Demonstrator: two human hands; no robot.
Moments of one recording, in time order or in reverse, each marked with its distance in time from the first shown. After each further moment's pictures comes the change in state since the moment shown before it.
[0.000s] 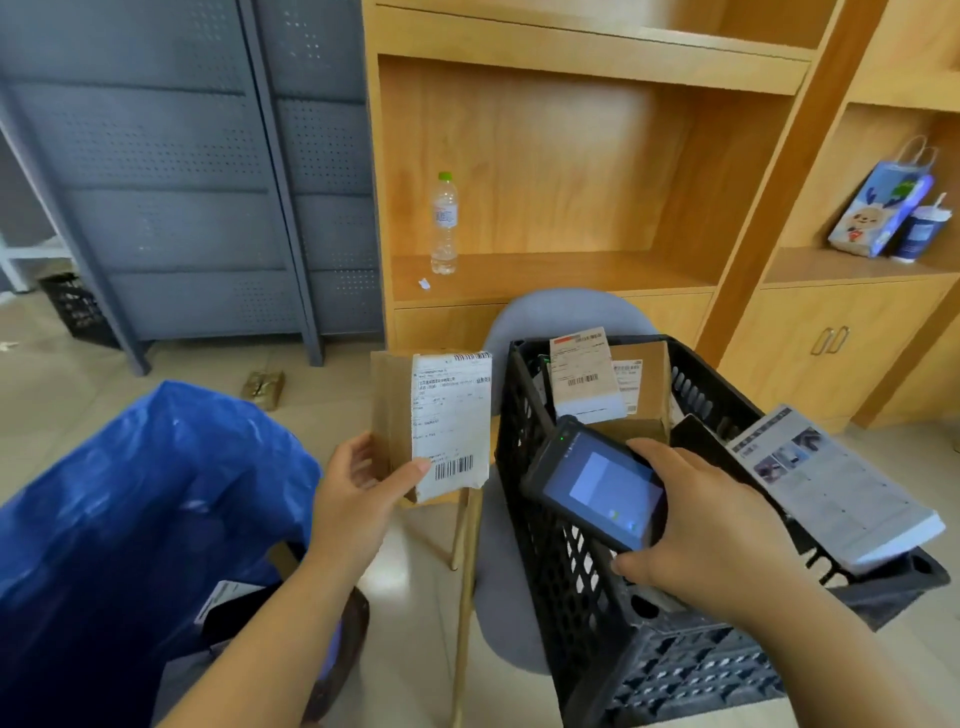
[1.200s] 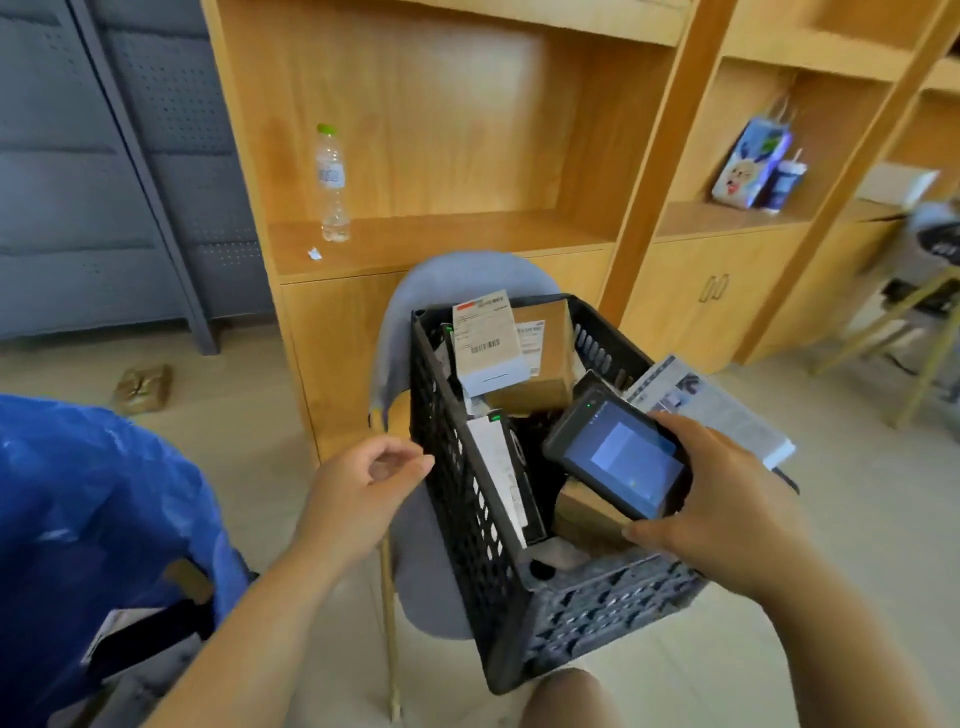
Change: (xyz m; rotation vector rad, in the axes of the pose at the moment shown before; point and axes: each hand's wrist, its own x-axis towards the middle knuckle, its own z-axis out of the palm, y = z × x) left_hand -0.013 0.009 0.077 0.288 -0.416 0.103; right_hand -0.032 0.081 -0.010 0.072 0.092 0.272
